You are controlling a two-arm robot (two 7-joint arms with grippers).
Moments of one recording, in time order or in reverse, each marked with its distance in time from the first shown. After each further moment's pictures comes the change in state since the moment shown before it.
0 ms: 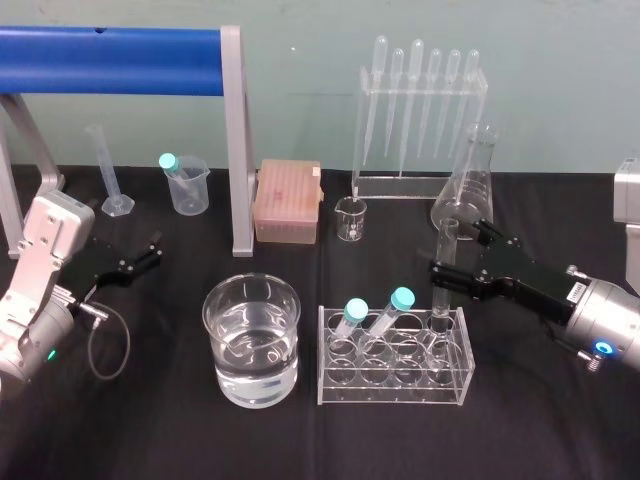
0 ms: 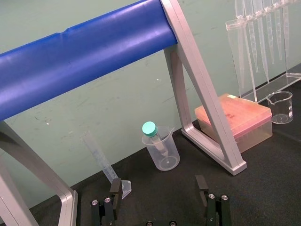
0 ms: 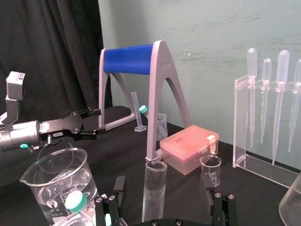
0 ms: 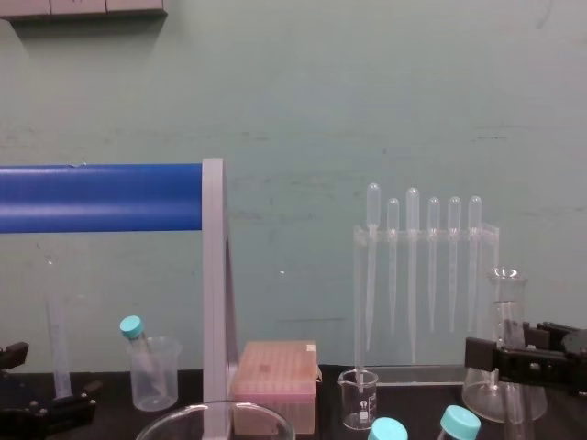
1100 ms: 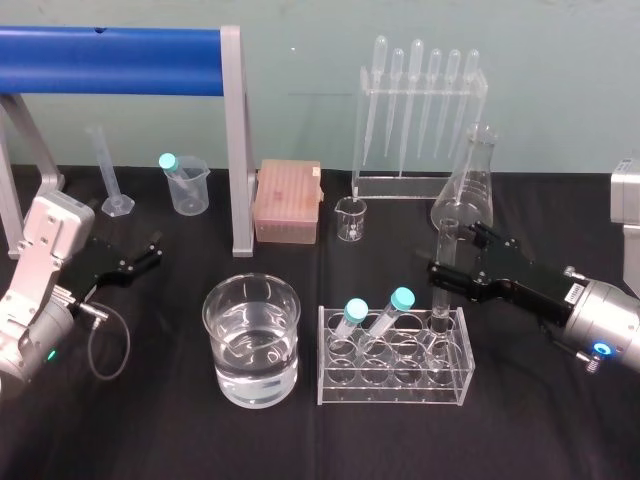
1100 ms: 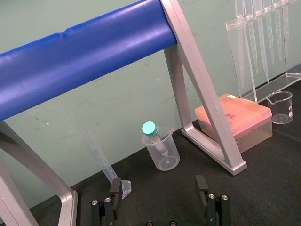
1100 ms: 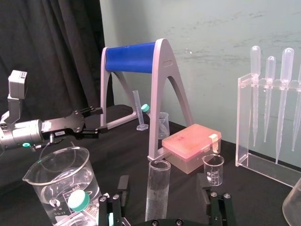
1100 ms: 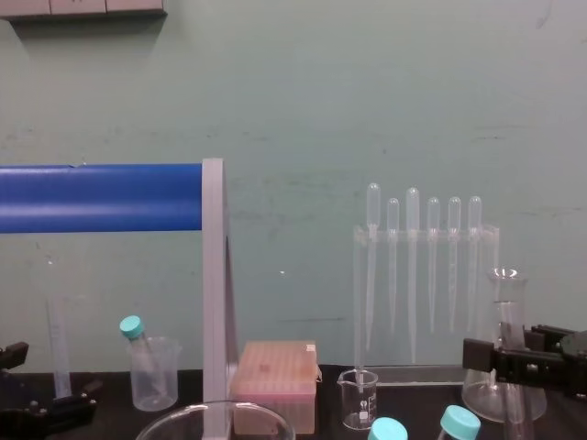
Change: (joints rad) left arm 0.000 0.000 0.000 0.000 0.000 0.000 0.000; right arm 0.001 0.002 -0.006 -0.005 0.002 0.008 -0.001
